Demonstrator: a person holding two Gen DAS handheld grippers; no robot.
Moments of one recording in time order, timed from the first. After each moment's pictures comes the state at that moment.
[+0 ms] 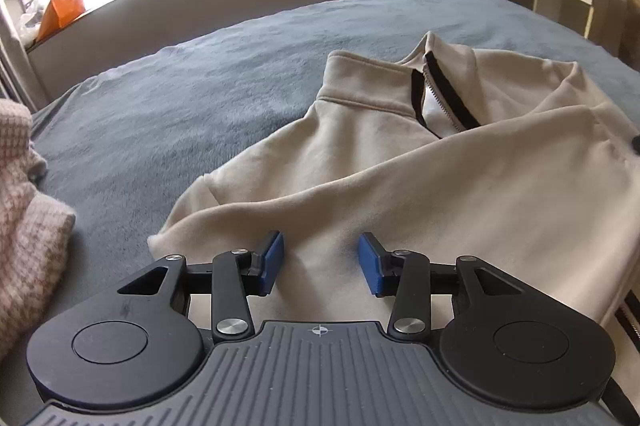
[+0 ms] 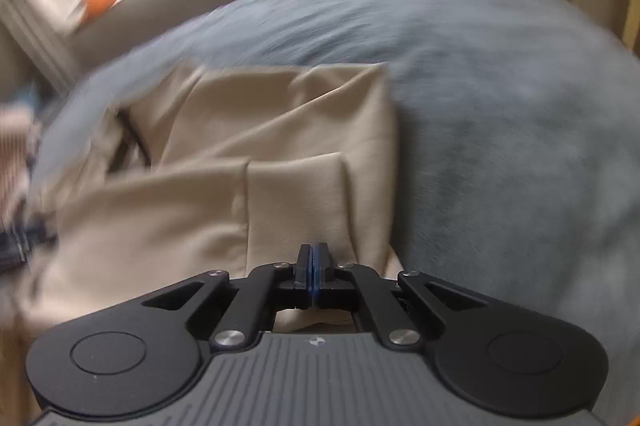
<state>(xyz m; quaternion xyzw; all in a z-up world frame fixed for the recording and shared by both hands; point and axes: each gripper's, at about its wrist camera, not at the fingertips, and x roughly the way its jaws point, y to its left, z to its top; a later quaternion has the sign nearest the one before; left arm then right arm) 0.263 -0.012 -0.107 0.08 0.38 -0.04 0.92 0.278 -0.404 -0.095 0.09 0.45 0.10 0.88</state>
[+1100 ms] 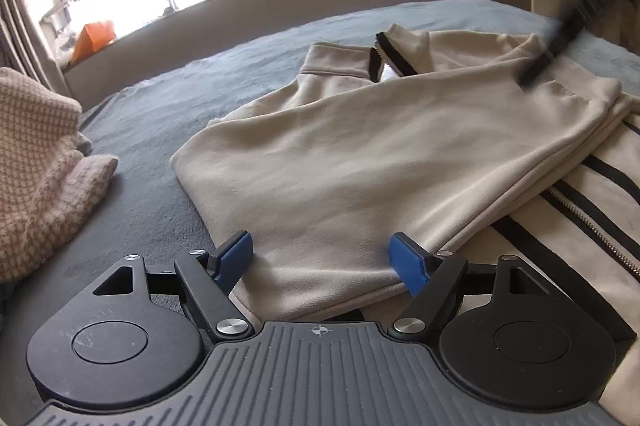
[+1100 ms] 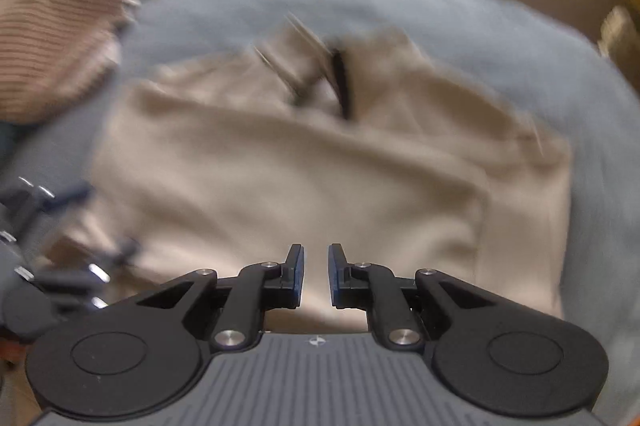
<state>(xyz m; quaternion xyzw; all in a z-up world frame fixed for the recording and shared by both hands) 0.146 -0.059 -0.130 0.11 0.33 0.01 0.94 0.244 -0.228 -0.042 -0.12 0.45 0.24 0.85</state>
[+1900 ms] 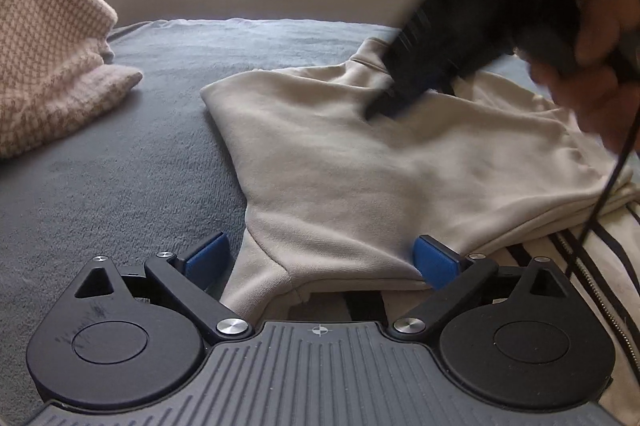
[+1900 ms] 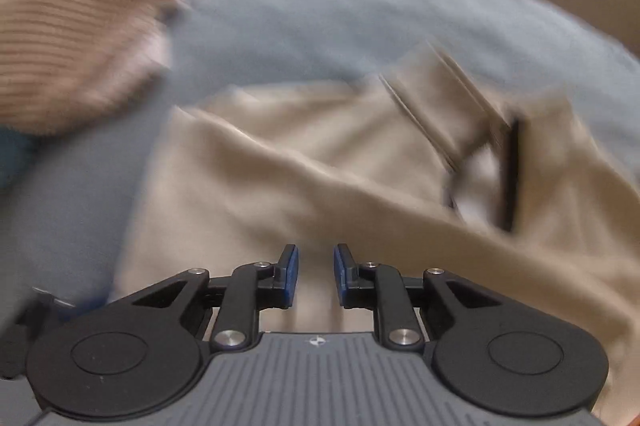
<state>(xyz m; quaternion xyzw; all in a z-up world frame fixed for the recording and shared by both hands) 0.137 -0.019 -0.144 -0.06 0.33 0.02 0.94 0.303 -0.108 -0.078 -0.12 0.46 0.35 0.81</state>
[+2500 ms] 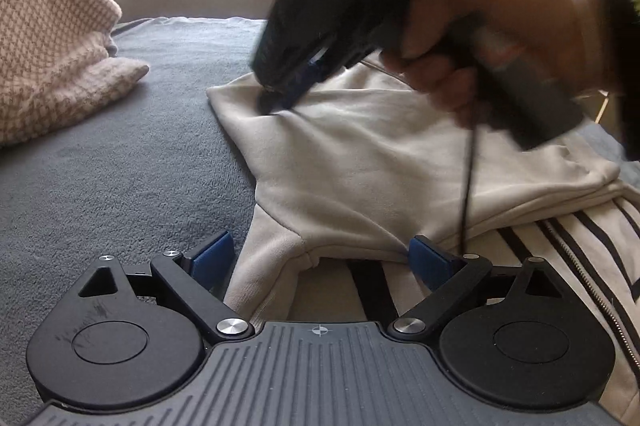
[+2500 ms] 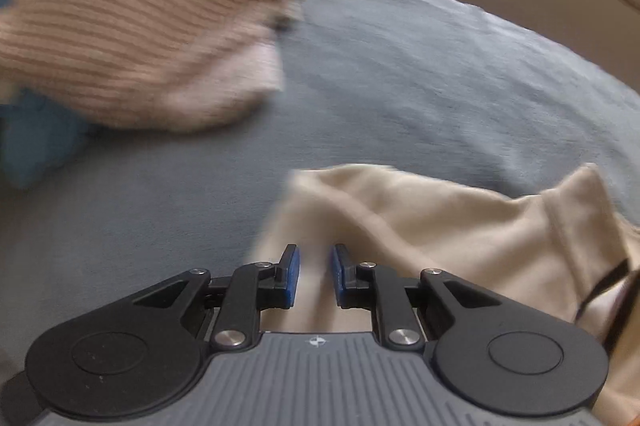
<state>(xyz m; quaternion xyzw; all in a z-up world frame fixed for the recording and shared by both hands) 0.125 -0.012 -0.143 -0.07 0.32 0.01 0.94 0.324 -0.030 -0.111 -0.18 0.42 0.37 0.81</state>
